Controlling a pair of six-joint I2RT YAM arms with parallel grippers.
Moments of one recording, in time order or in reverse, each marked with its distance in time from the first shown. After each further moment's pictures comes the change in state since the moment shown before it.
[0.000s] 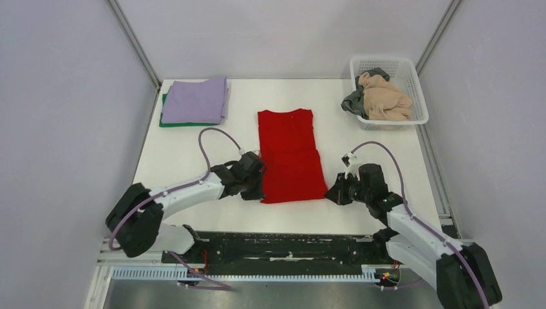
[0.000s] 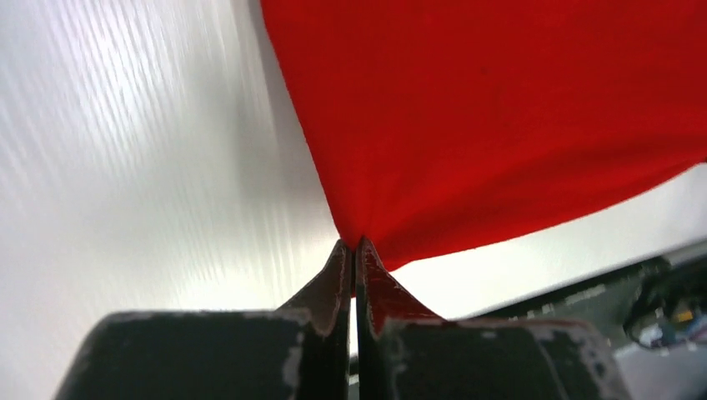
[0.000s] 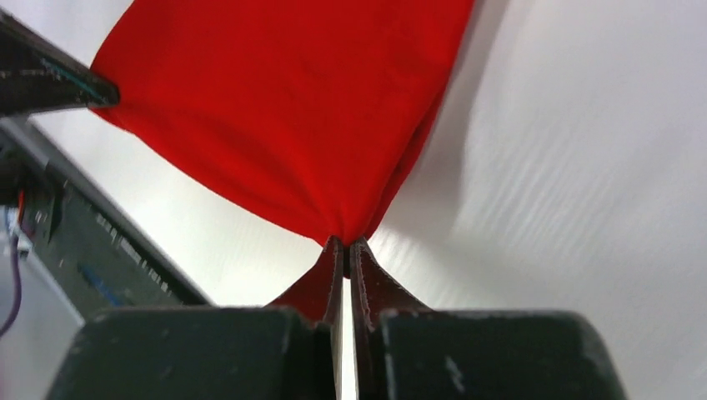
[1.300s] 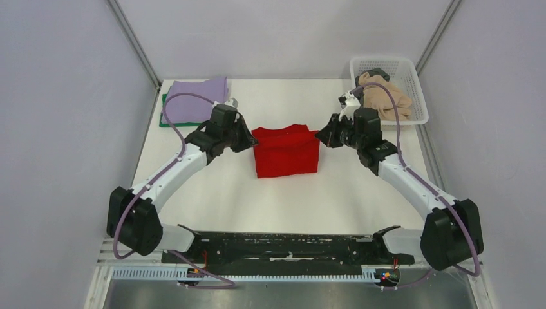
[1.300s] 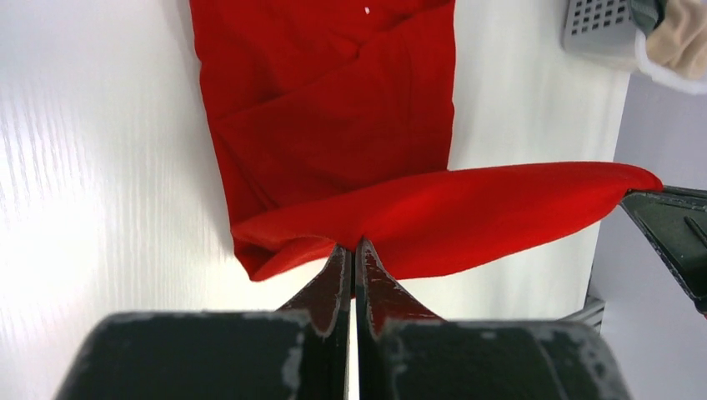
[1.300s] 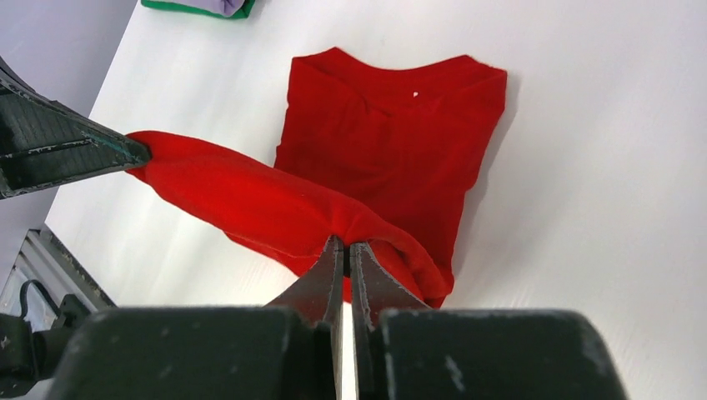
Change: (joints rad) left arm 0.312 -0.074 0.312 -0.027 0.106 0.058; right arm -0.011 0.281 0.600 -0.048 0.071 -0.011
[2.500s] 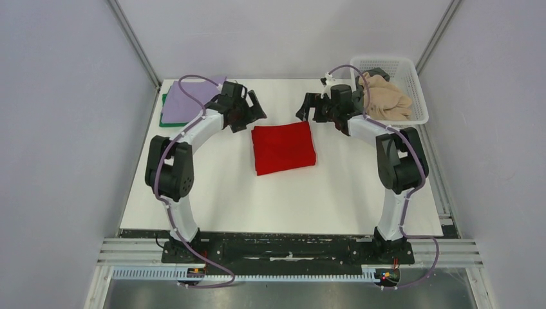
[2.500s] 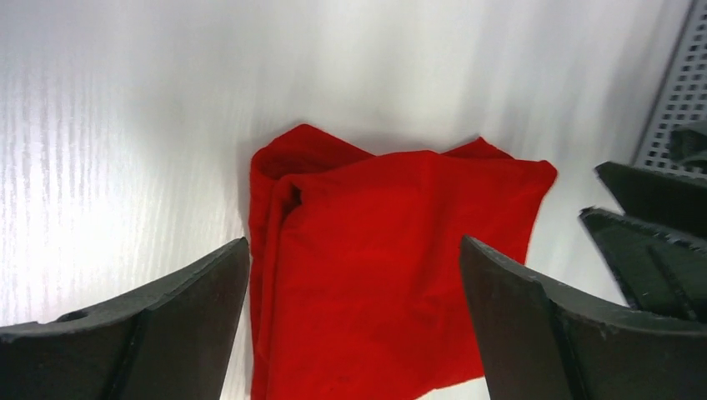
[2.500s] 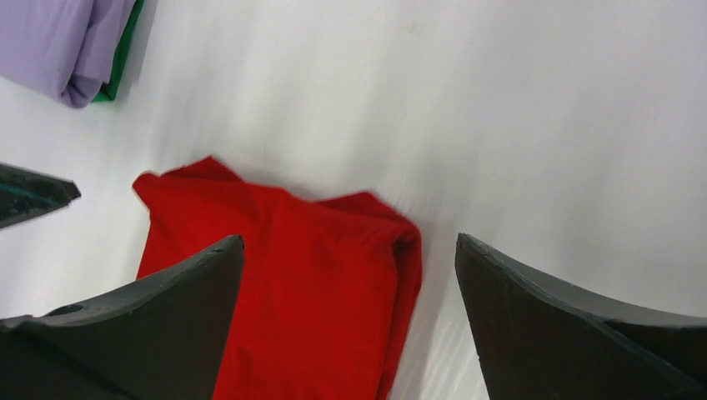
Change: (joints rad) left arm 0.140 0.559 0.410 0.031 -0.023 0.029; right arm -0.056 0.758 0.499 0.148 0.032 -0.042
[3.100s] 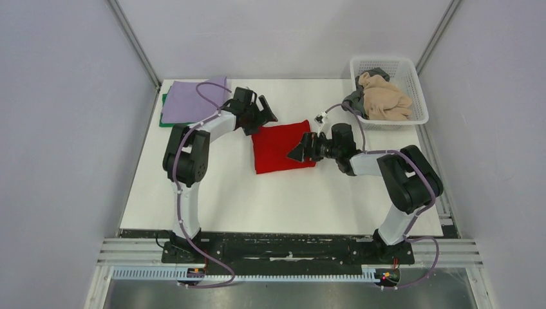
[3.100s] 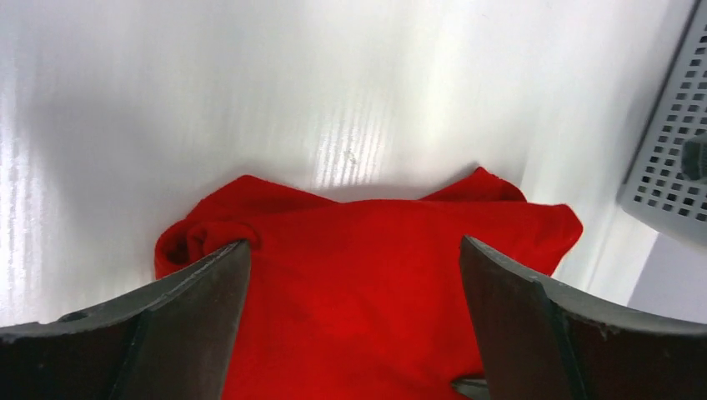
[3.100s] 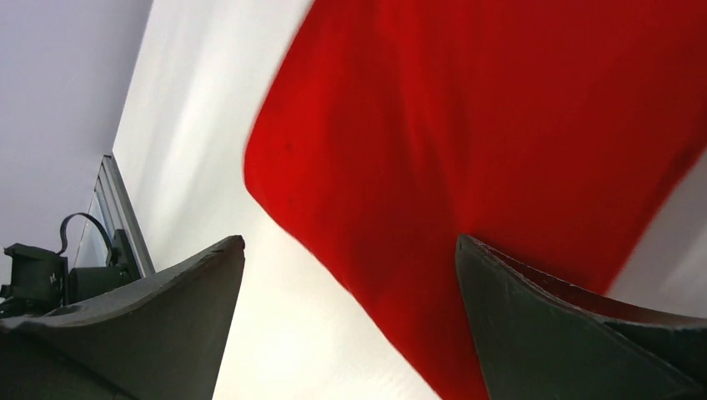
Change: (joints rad) left arm -0.024 0.212 0.029 0.180 0.118 -0.057; right arm 0.103 -0.243 -0.581 0.417 -0.314 0.170
